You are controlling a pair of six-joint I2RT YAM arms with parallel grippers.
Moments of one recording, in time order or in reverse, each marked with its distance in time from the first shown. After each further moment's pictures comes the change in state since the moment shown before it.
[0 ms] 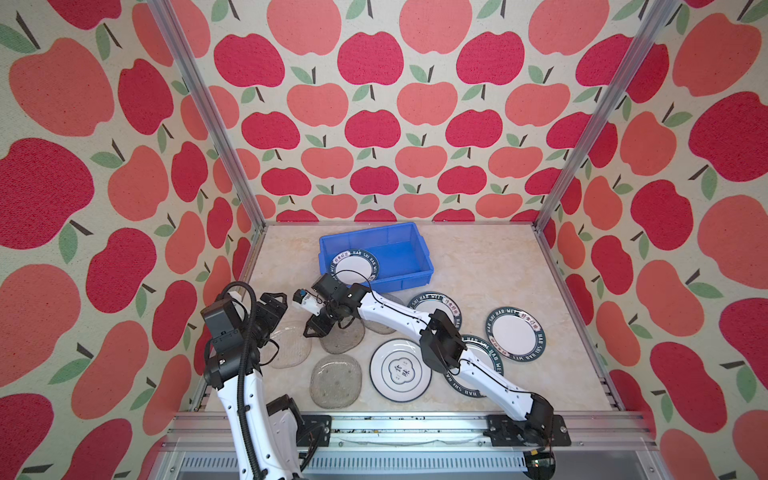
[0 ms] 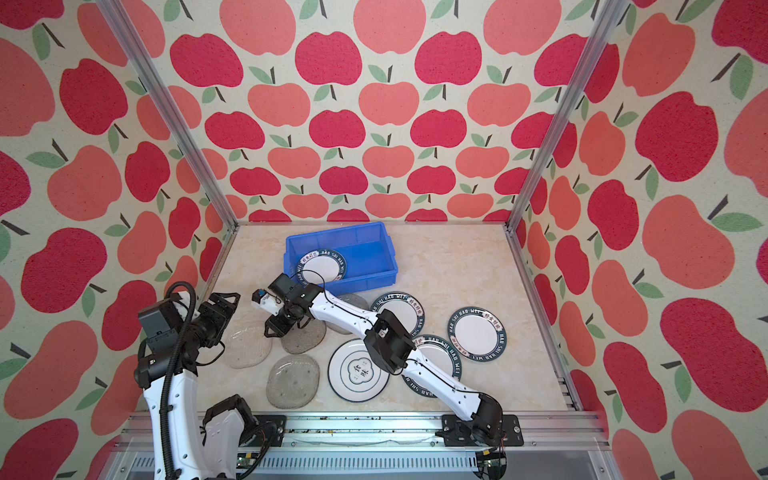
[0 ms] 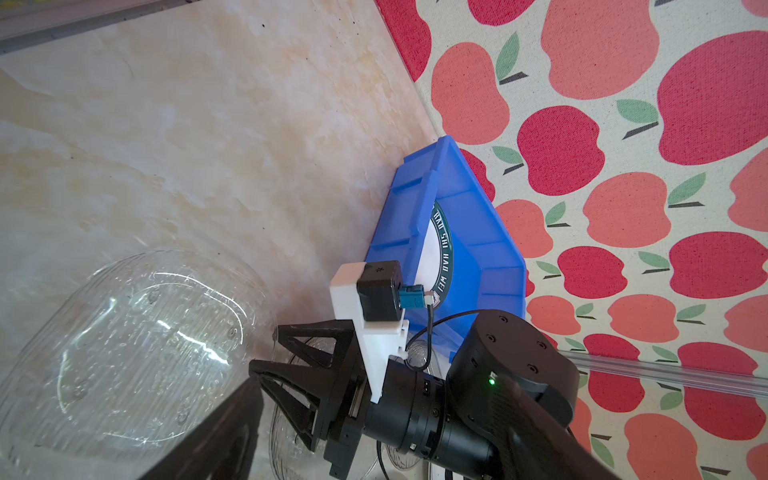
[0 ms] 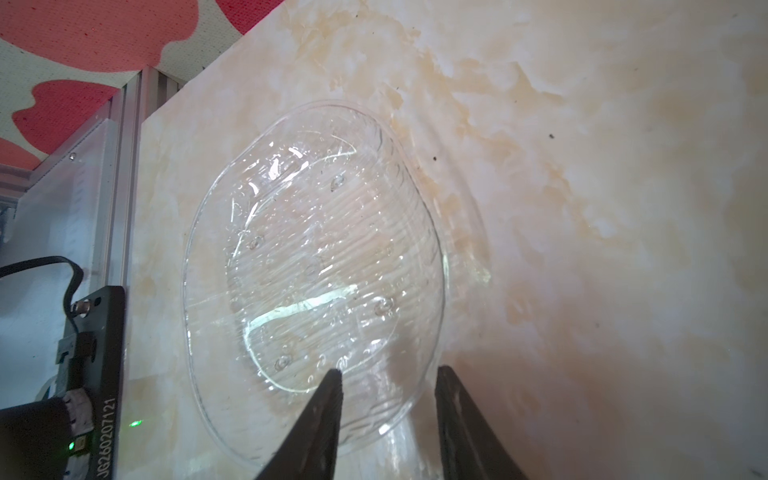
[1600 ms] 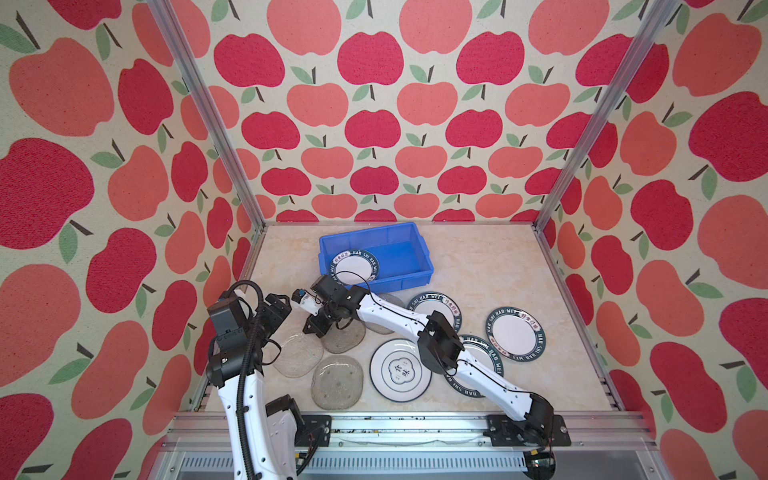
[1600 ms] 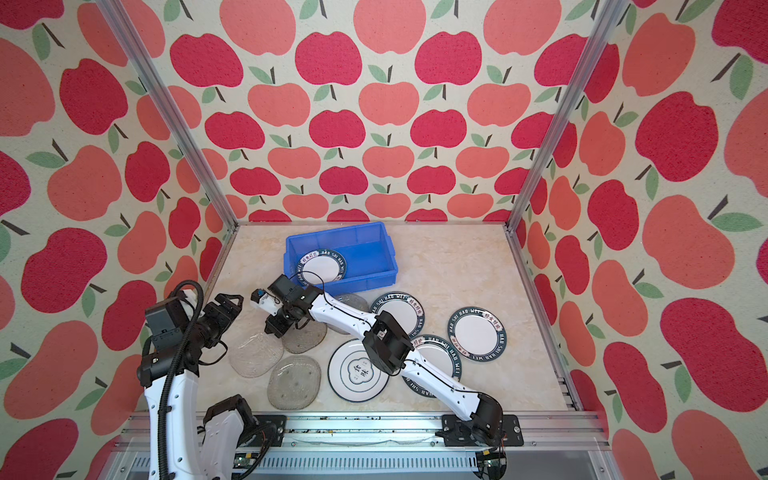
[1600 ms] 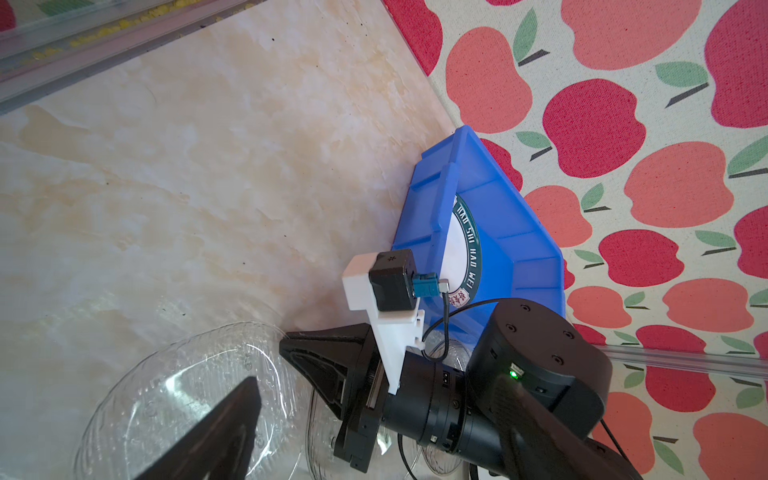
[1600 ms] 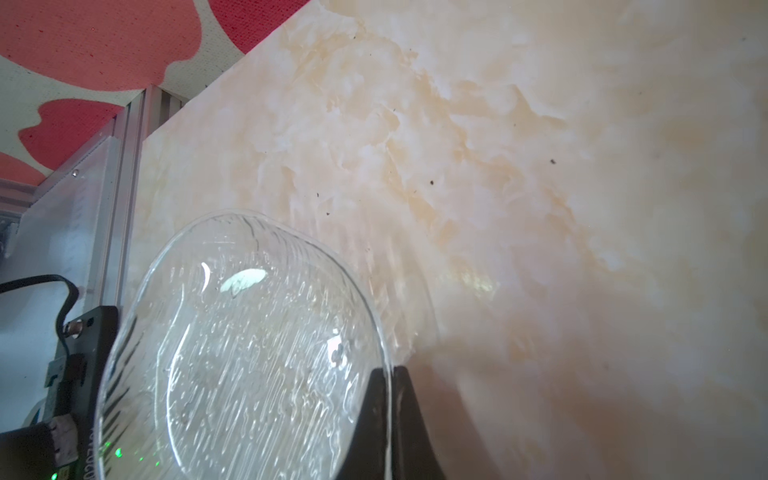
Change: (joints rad) left arm -0.068 0.005 0.002 -0.012 -0.105 0.075; right arm 0.003 0.035 0.027 0.059 -0.004 0.021
